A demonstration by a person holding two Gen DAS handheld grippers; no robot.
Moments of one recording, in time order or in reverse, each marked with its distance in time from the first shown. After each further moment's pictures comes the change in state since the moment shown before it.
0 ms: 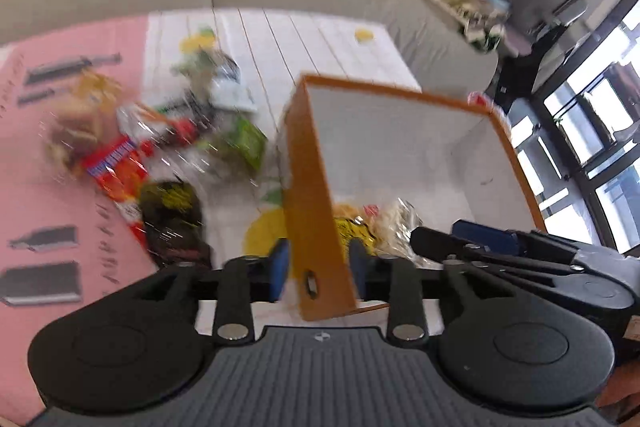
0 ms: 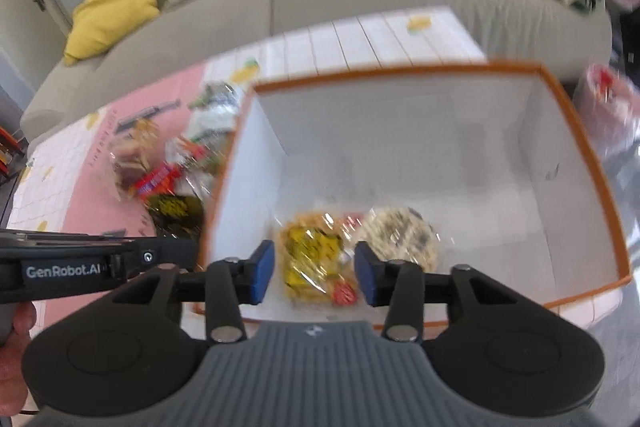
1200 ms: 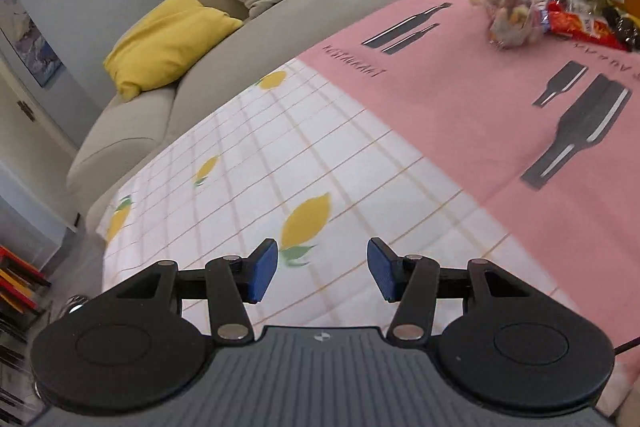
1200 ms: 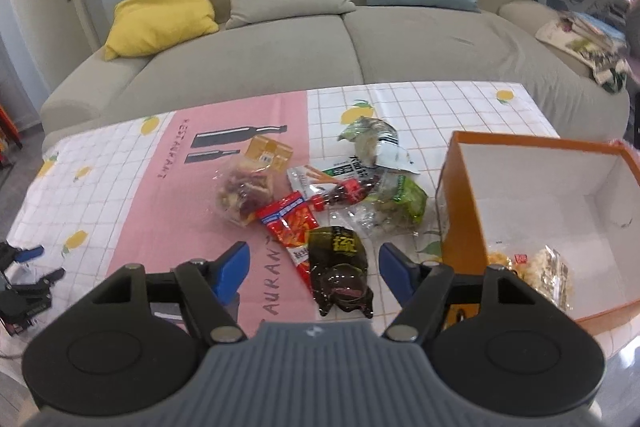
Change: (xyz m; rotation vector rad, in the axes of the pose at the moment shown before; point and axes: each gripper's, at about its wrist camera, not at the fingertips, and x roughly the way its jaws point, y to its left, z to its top) left arm -0.095 0.362 -0.129 0.502 -0.191 0.589; right arm 0.017 0.212 -0.022 -0.131 -0.131 -0.061
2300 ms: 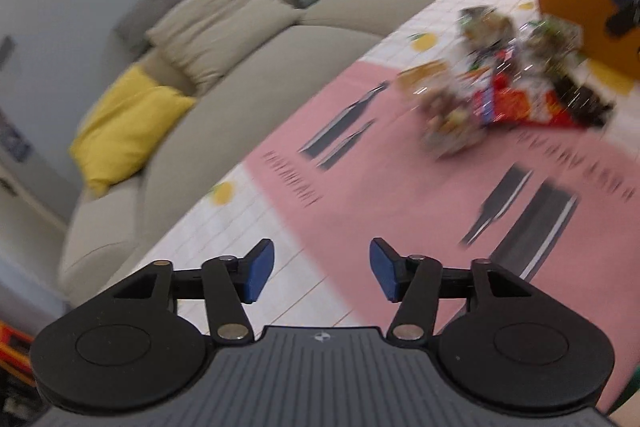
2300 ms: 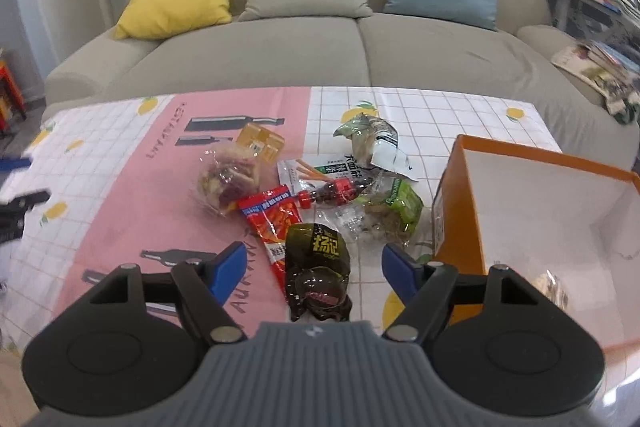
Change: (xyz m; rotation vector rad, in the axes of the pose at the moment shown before) left arm -0.015 -0.062 0.128 0.155 -0.084 -0.094; right arm 0.033 -0.020 -0.014 -0.105 -0.028 0.008
